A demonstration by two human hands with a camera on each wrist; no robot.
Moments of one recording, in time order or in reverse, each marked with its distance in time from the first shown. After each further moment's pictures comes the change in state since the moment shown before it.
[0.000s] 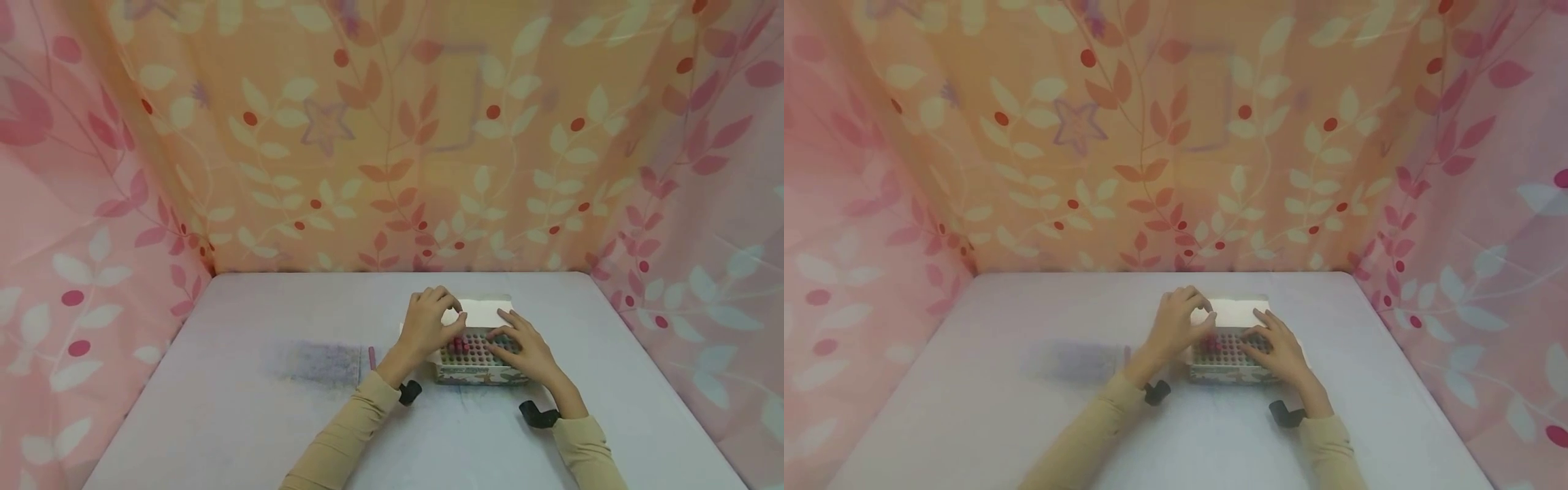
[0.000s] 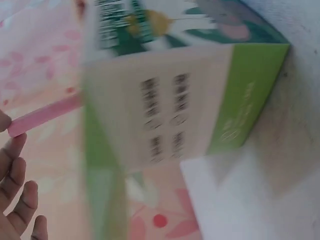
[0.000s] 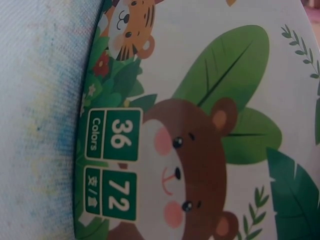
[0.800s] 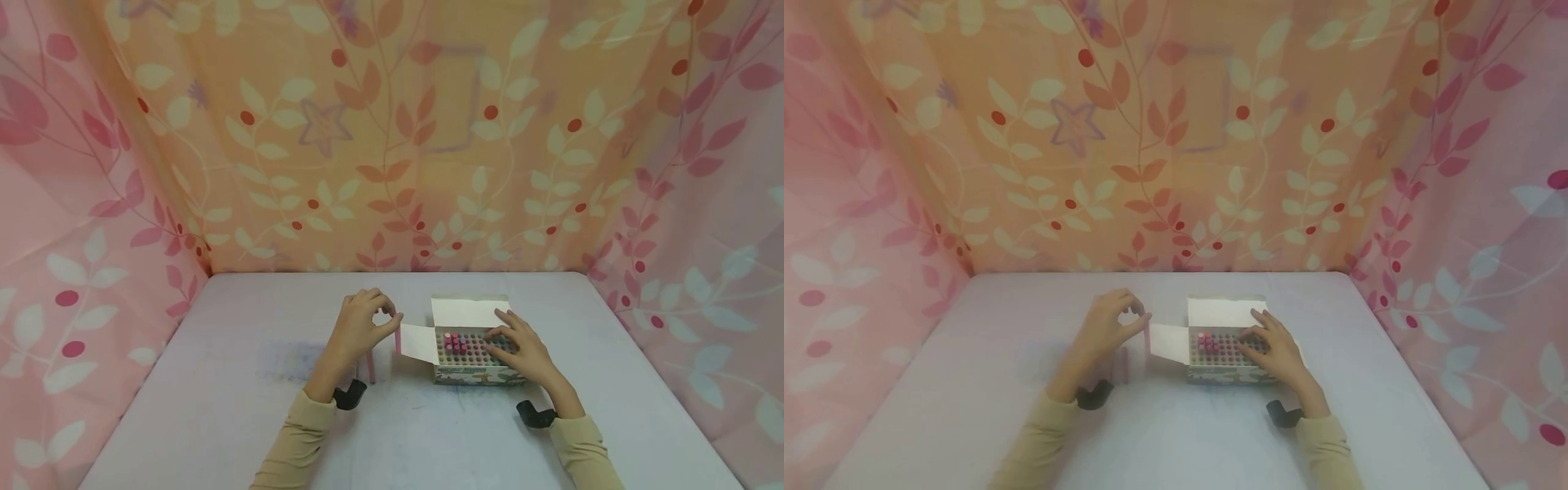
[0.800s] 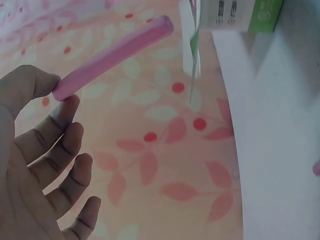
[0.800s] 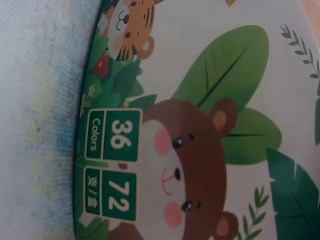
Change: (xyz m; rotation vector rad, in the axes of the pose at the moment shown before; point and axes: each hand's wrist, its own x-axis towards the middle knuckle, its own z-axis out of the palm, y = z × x) left_hand -0.039 -0.050 -0.088 -0.037 -0.069 -0.158; right_hand -0.002 0.000 0.001 0.009 0.001 -0.014
